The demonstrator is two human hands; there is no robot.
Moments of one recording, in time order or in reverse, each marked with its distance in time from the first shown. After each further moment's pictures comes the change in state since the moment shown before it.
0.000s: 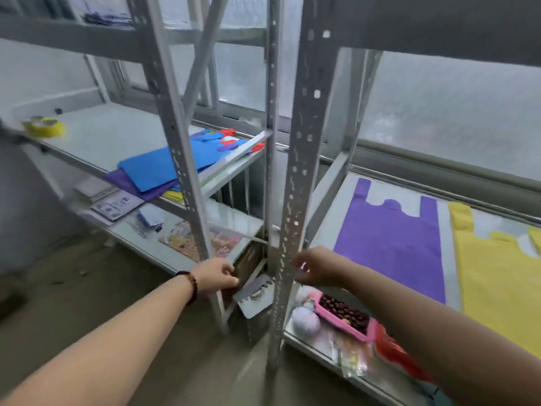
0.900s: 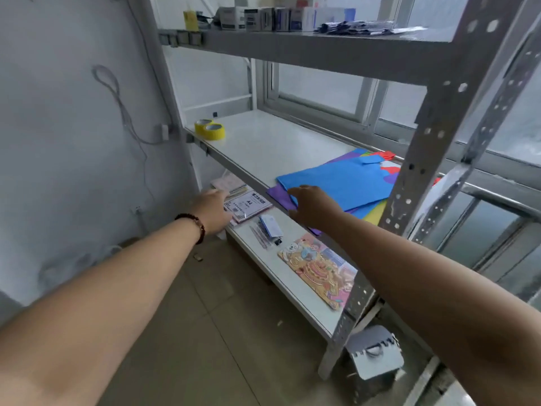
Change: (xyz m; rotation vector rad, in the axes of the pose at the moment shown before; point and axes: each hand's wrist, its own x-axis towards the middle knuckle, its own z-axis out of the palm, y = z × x) left_hand -0.005 -0.316 -0.278 0.117 0.636 -0.272; right_hand 0.332 -0.354 -0.060 -0.092 0.341 -0.317
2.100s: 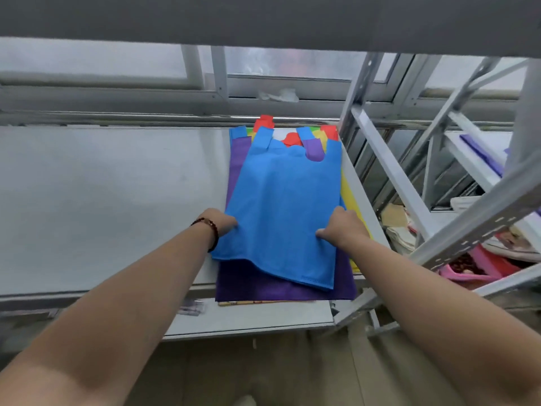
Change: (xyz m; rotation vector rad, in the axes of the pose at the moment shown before) left_hand 0.424 0.095 0.136 -0.276 -0.769 0.265; right_hand 0.153 0.143 0.095 0.265 0.010 1.544
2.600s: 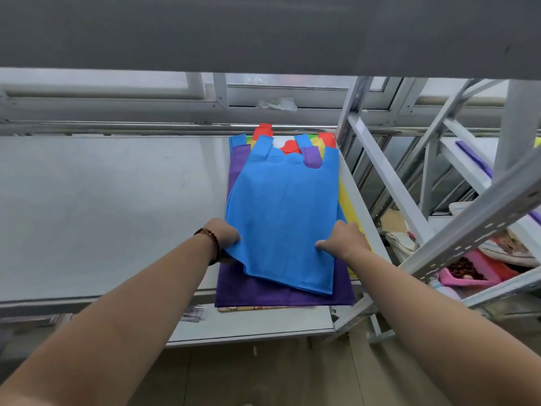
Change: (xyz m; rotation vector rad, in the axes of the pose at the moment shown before) left_hand -0.021 0.006 0.001 -0.213 -0.149 -0.060; right_hand -0.010 0.010 0.003 0.020 -0.017 0.040
